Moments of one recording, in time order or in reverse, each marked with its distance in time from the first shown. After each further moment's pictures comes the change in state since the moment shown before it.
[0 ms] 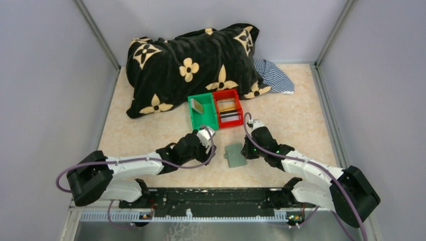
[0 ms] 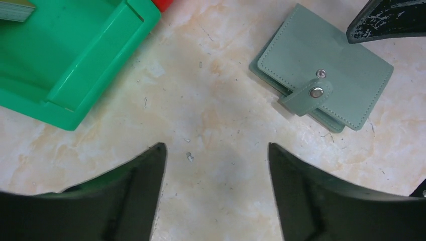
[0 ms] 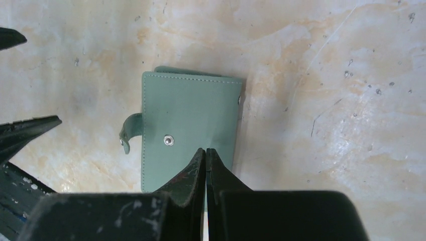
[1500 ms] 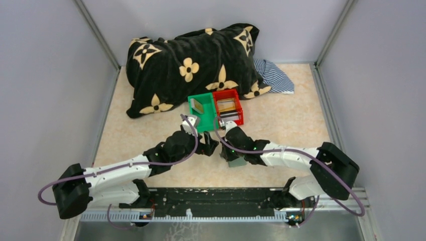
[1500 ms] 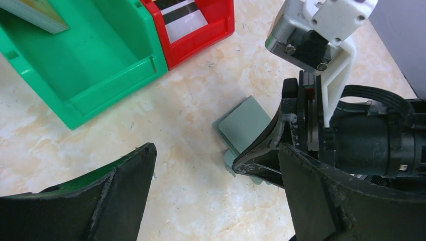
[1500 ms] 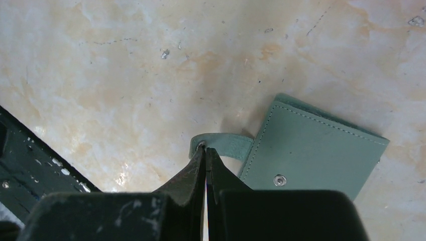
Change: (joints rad) left arm 0.000 -0.212 0.027 -0.008 -0.100 -0.391; right arm 0.272 0.275 0.225 0.040 0.059 -0.026
